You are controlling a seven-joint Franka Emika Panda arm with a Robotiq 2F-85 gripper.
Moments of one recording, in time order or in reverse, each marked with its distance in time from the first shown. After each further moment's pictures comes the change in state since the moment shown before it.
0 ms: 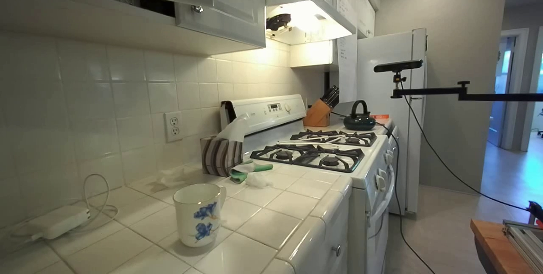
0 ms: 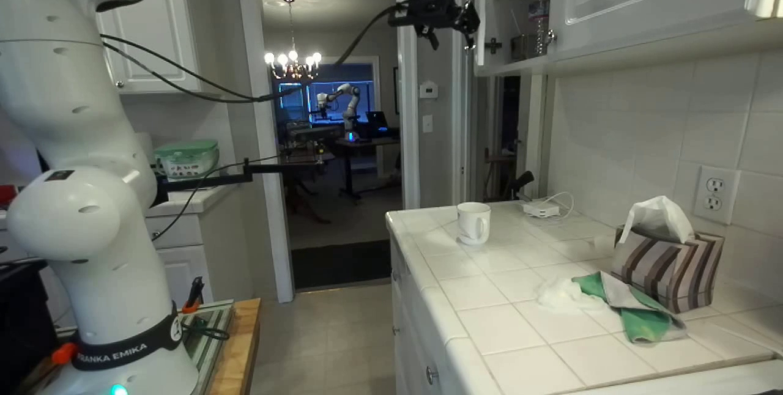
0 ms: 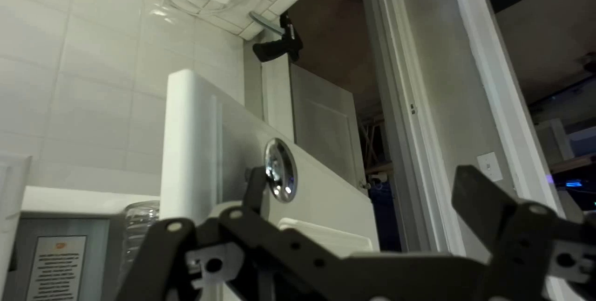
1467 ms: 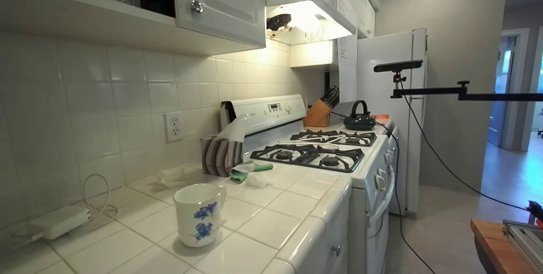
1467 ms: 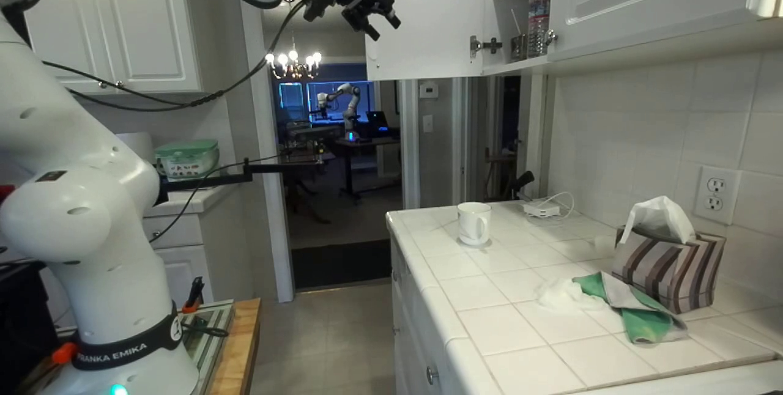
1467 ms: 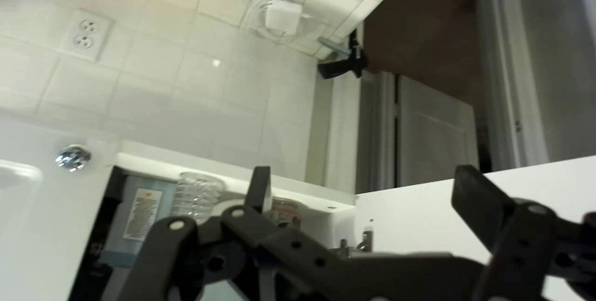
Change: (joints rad) arm -0.073 -0.356 0.288 -0.232 -0.633 -0.025 0.787
